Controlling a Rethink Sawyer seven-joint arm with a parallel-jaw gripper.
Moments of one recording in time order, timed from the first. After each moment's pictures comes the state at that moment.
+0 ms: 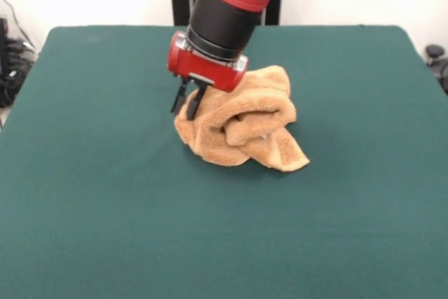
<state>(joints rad) 0.03 -0.35 -0.38 1.45 -0.03 0.34 1.77</state>
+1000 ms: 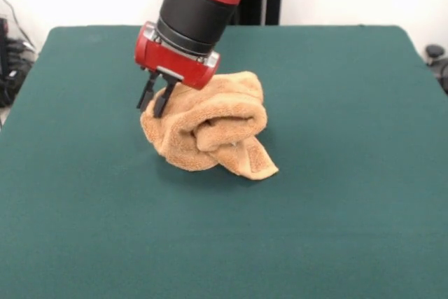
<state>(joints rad) 0.02 -0.34 -0.43 1.39 -0.06 0.34 1.77</state>
